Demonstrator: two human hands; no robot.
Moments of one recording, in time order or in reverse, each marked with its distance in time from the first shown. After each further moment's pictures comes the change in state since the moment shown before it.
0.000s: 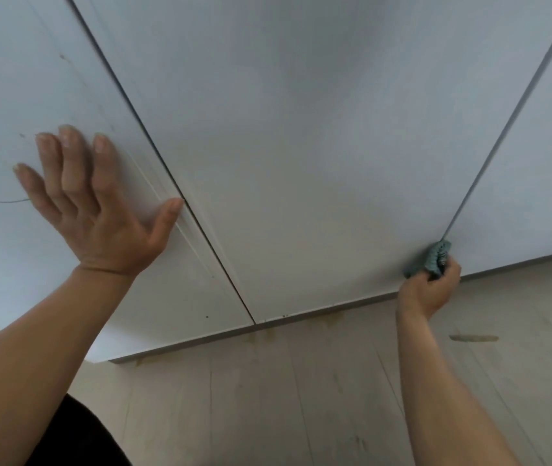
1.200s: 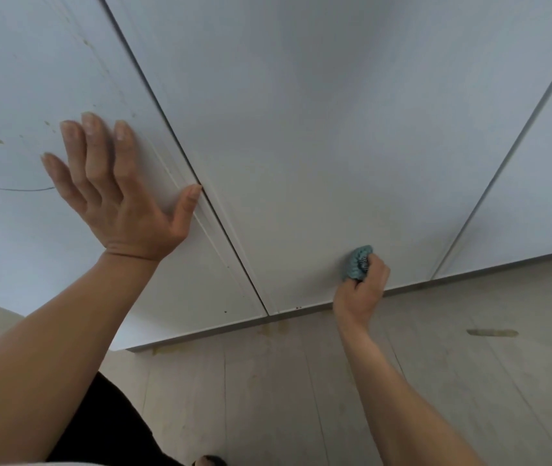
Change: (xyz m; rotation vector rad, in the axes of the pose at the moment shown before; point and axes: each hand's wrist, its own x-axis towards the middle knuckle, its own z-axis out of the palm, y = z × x) left_hand 0.003 0.007 0.004 0.071 0.031 0.024; right_hand -0.129 -0.017 0.037 -0.044 -0.292 -0.232
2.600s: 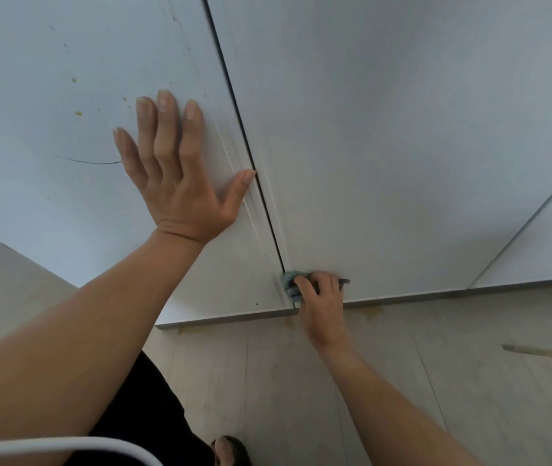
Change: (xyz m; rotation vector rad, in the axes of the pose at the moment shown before) left_hand 0.004 0.001 -0.003 -0.043 -0.036 -0.012; right_hand -0.082 -0.005 0.045 -0.292 -0.523 -0.634
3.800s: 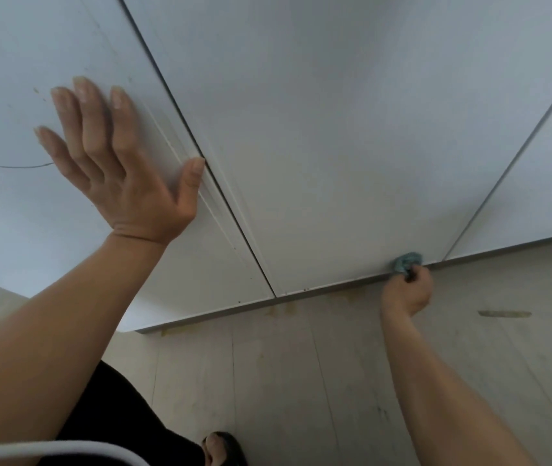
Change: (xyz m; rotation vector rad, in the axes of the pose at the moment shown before) left_hand 0.000 0.006 -0.003 -0.023 -0.031 -0.032; right_hand -0.015 0.165 -0.052 0.288 0.606 1.162
